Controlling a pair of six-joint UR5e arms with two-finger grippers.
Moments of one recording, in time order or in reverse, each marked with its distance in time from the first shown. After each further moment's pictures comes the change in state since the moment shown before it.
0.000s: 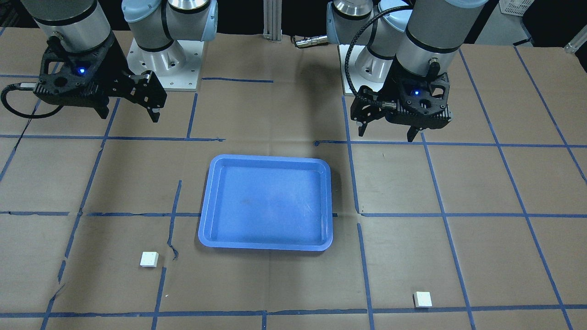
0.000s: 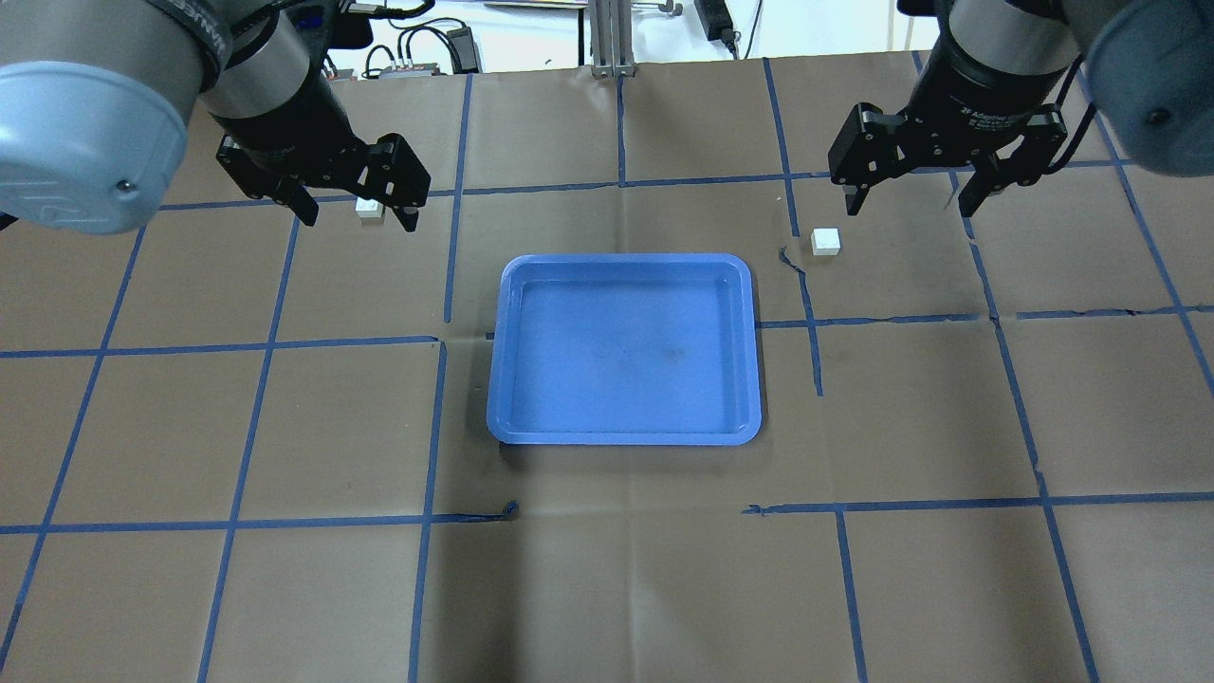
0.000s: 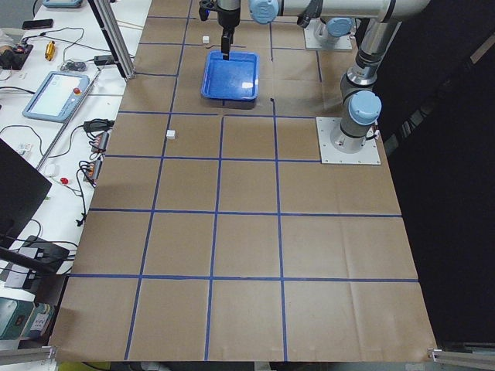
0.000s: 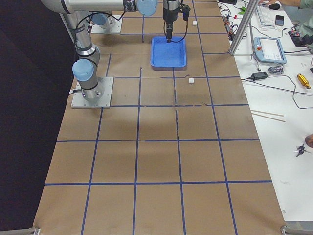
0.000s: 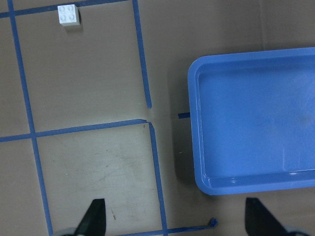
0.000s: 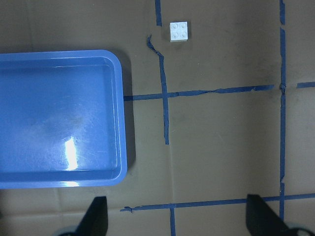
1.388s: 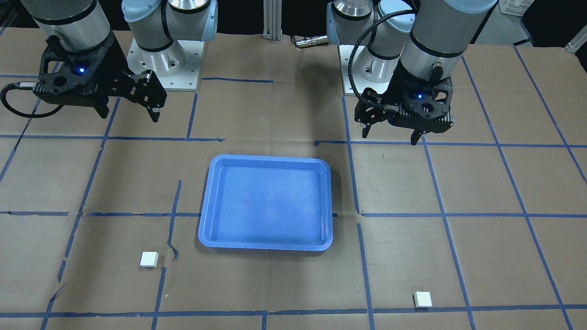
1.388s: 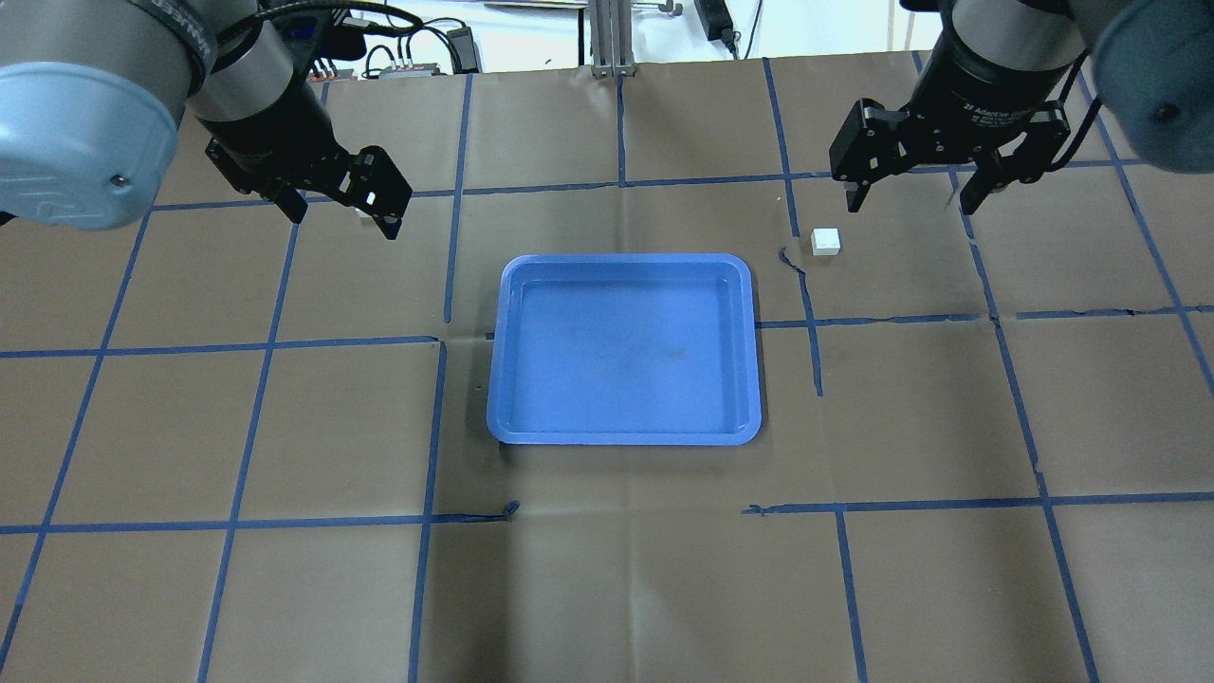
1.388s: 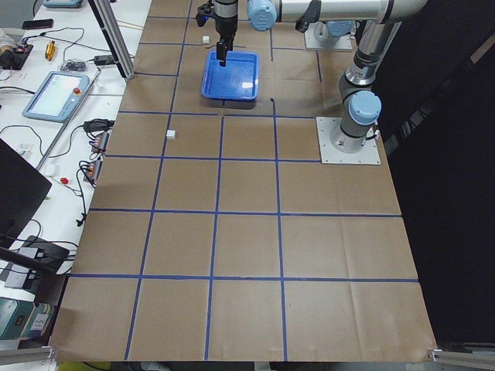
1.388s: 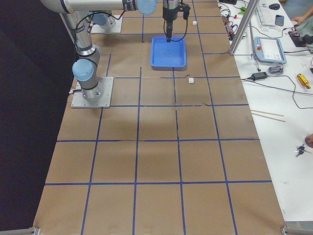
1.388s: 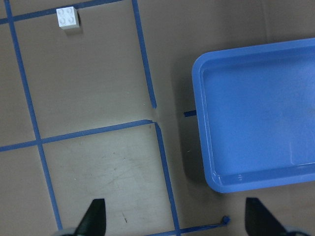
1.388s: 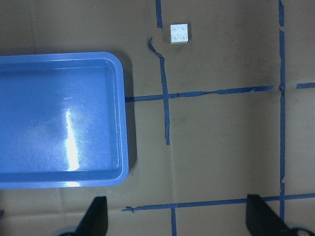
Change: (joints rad) left arm 0.047 -0.027 -0.011 0.029 0.006 0.237; right arm -0.001 -0.004 -0.011 0.010 0.004 0.002
